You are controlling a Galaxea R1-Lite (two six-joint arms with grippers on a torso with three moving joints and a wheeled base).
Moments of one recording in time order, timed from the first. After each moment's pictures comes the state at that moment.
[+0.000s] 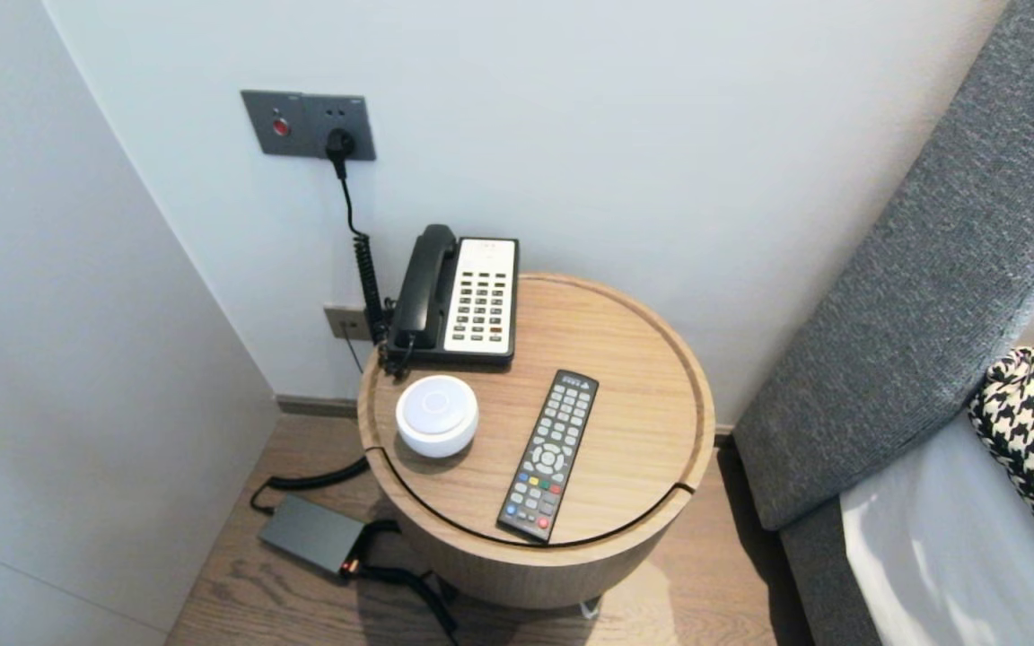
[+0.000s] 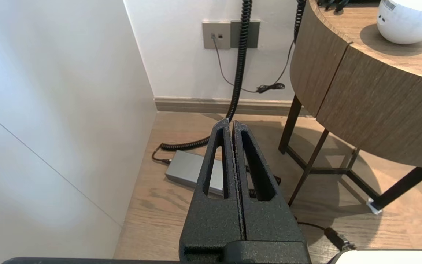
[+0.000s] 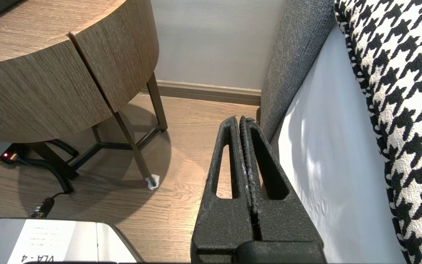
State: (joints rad) left arm 0.00 0.00 0.00 -0.03 -0.01 0.05; right arm 0.00 0.01 -0.04 0.11 0.01 -0.03
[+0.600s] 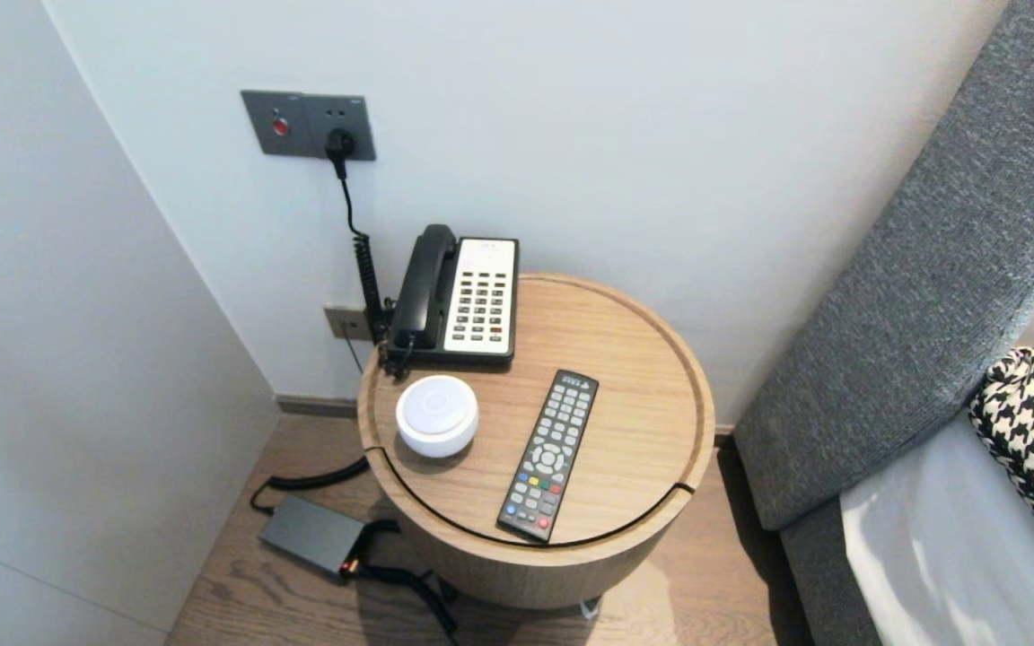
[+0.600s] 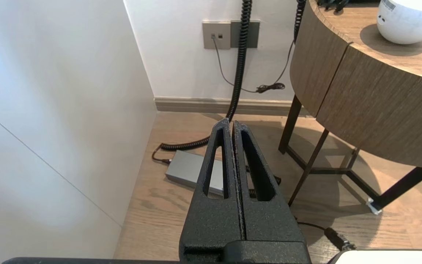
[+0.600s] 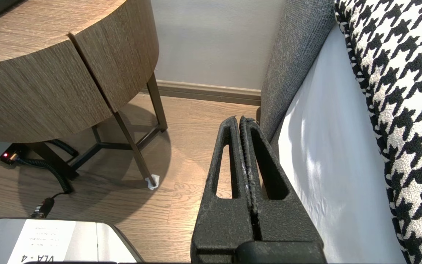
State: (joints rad) left arm 0.00 0.00 0.00 -0.03 -0.01 0.05; right arm 0.00 0.01 -0.04 0.11 0.01 -0.03
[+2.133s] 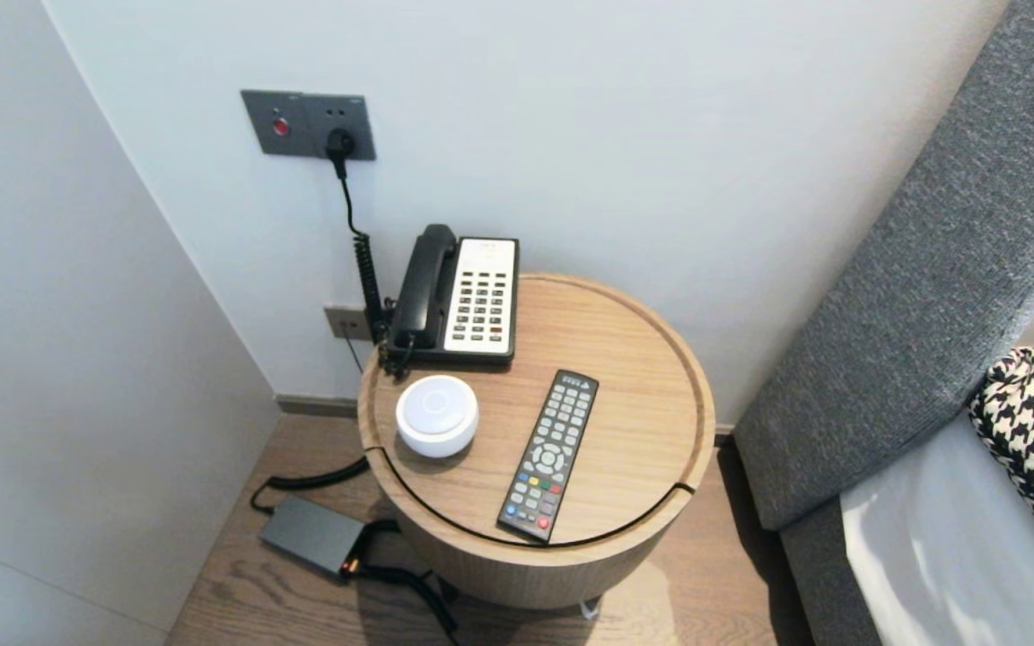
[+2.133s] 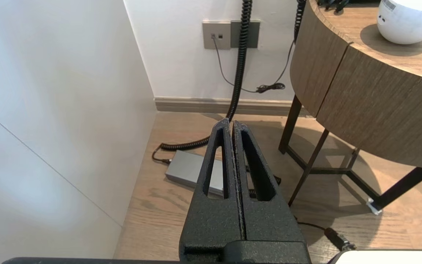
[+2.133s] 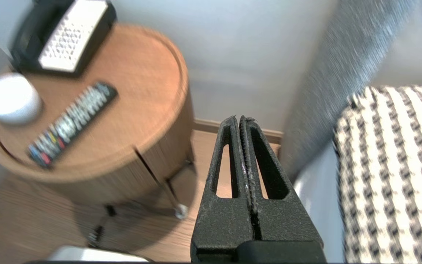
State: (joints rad) left arm 0.00 0.00 0.00 -0.03 -0.01 0.05; right arm 0.02 0.62 -0.81 0.18 0.12 0.00
